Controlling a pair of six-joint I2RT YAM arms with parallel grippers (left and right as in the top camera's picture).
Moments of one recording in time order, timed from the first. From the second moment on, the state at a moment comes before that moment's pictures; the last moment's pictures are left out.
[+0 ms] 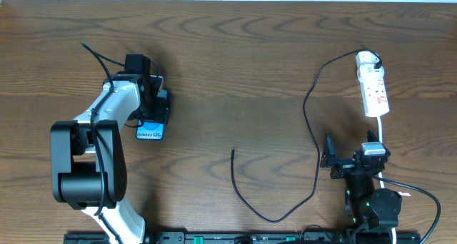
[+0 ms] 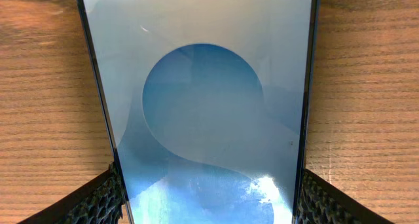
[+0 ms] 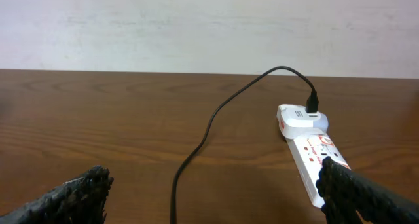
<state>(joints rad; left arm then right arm) 0.00 1.89 1.15 -0.69 -0.01 0.12 0.01 0.01 0.01 -0.07 -0.07 0.01</state>
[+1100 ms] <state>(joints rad) 0.00 1.76 1.15 -0.72 0.07 0.06 0.01 0.01 0.01 -0.07 -0.07 0.01</state>
